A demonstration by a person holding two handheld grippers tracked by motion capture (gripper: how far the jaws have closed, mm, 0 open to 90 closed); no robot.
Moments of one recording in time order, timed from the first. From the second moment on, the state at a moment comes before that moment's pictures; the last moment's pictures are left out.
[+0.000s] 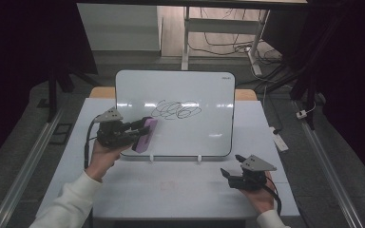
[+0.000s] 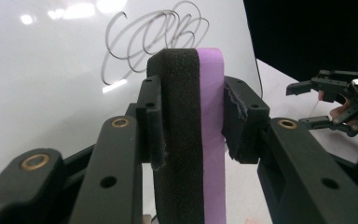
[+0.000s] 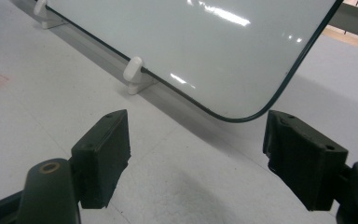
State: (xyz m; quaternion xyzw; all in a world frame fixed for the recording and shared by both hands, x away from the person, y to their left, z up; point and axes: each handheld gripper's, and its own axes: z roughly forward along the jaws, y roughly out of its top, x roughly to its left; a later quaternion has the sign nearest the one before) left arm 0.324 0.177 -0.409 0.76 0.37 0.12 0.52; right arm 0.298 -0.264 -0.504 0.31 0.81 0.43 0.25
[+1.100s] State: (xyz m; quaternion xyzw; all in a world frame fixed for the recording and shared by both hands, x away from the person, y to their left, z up) left arm 0.319 0.114 -0.457 0.78 0.34 0.06 0.52; right arm 0.285 -0.222 -0.495 0.27 0.82 0.47 0.20
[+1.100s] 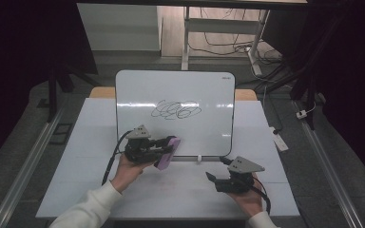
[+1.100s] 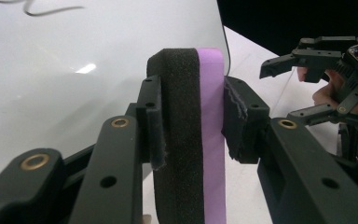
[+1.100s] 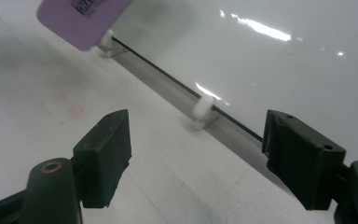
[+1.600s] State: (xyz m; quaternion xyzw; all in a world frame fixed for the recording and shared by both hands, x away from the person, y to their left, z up) left arm 0.318 0.101 -0.461 0.79 0.33 0.06 0.51; right arm 0.287 -0.175 -0.495 0.27 0.81 0.49 0.16
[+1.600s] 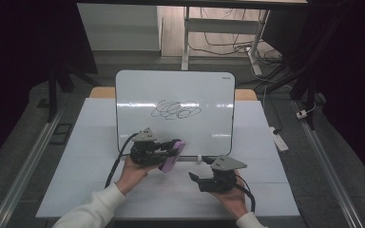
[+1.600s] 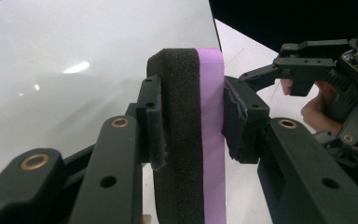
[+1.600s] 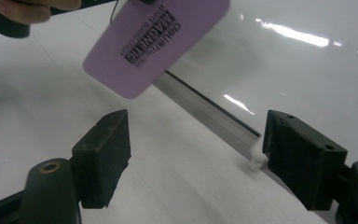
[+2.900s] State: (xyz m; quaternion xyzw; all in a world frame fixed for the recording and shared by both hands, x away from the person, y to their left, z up) left arm 0.308 0.086 -0.468 0.78 0.34 0.08 0.53; right arm 0.295 -0.120 -0.502 0.34 0.77 0.53 0.11
